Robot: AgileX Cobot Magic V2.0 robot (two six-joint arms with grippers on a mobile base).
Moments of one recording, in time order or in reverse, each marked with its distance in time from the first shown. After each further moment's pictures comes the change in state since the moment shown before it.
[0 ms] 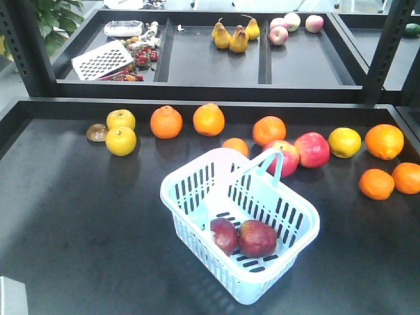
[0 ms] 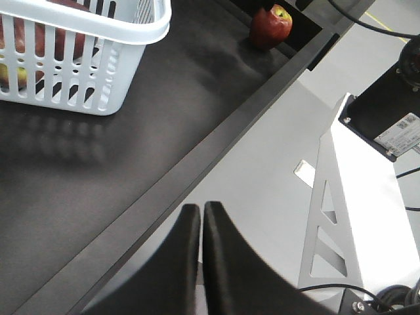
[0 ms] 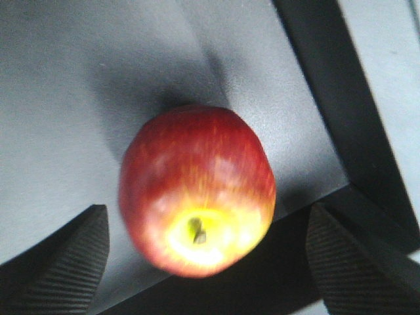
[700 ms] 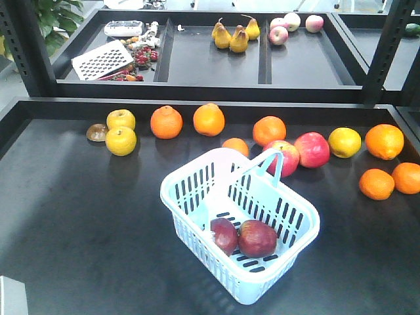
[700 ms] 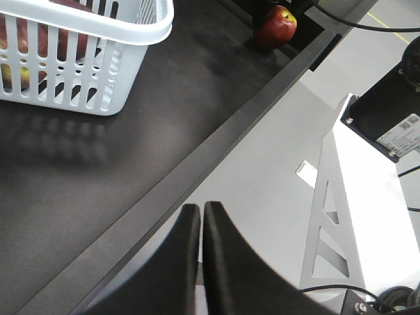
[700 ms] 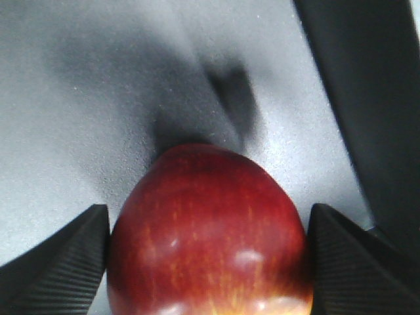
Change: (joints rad) left arm 0.000 0.000 0.000 0.000 0.005 0.000; right arm 0.000 0.136 -0.013 -0.017 -0.098 0.022
